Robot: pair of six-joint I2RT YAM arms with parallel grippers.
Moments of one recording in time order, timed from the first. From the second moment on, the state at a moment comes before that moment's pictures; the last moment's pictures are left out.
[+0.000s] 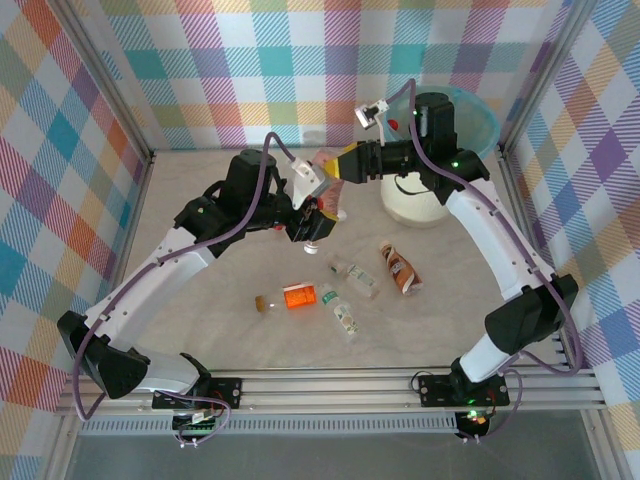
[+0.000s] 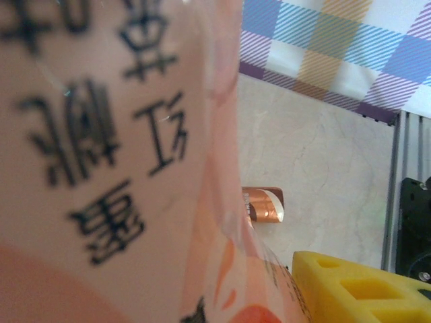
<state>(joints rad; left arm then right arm) -0.66 1.37 1.50 -0.64 0.42 0.19 0.42 1.60 1.75 -0.47 -1.12 0.36</state>
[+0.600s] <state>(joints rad) -0.66 1.33 1.49 -0.63 0.40 0.17 0.43 1.56 1.77 -0.50 -1.02 0.35</state>
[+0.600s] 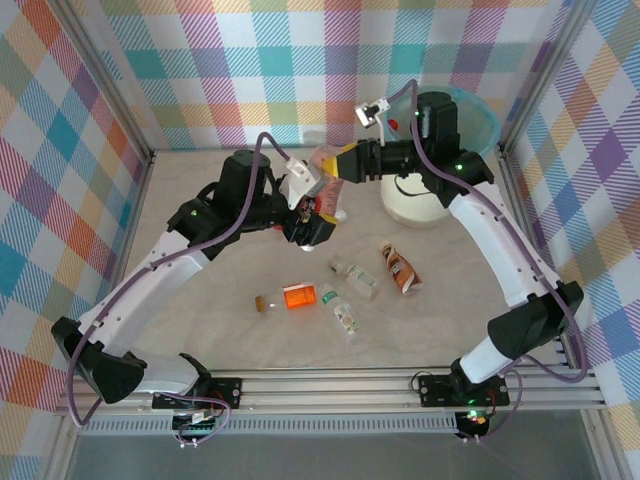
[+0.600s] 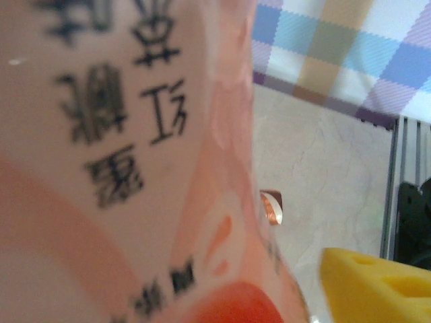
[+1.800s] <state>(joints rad) -0.66 1.19 1.36 -0.42 0.09 -0.02 0.19 1.73 2.09 -0.72 0.05 0.02</state>
